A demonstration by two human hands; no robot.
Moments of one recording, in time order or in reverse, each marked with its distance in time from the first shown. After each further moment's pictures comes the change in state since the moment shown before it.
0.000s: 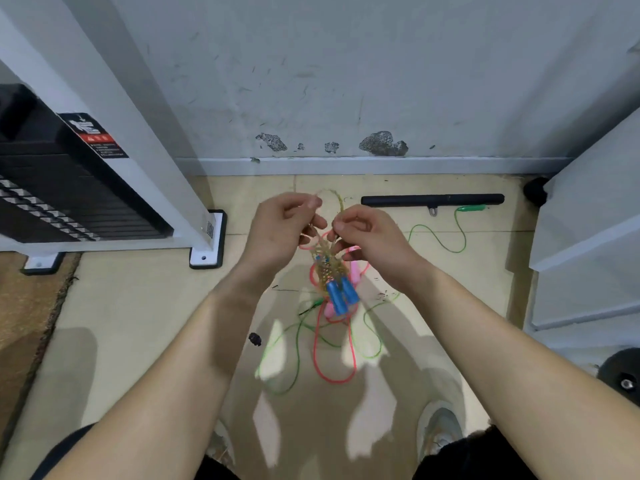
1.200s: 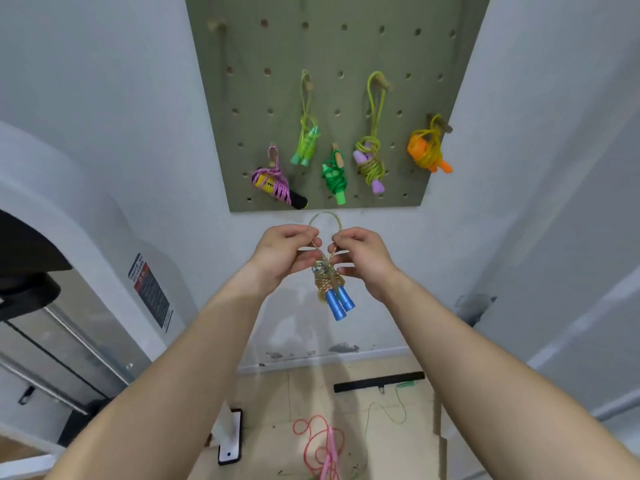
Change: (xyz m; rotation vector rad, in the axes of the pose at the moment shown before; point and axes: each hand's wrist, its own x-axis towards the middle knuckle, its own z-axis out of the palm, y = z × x) left_hand -0.017 0.753 -0.095 -0.197 -0.191 0.022; right_hand -0.110 -0.757 -0.003 0.050 0.281 -0.150
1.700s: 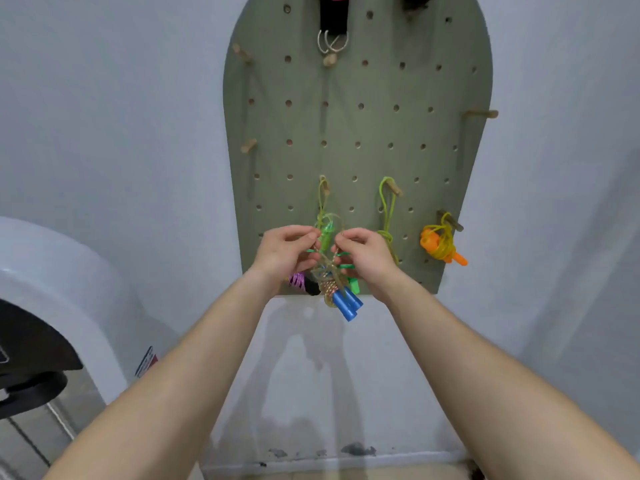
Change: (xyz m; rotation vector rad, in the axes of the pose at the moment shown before) left_hand 0.062 0.130 -0.007 0.049 0.097 0.329; right_hand 0.084 -0.130 0.016 0.011 -0.013 -0.269
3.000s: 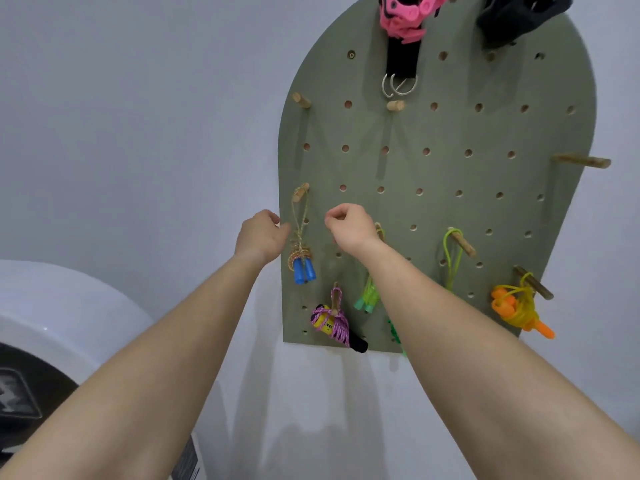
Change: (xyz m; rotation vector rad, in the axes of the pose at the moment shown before) left_hand 0.131 0.065 -0.116 0.867 0.453 0.074; right_hand 0.155 -0.075 0.109 -0.532 -0.048 -0.269
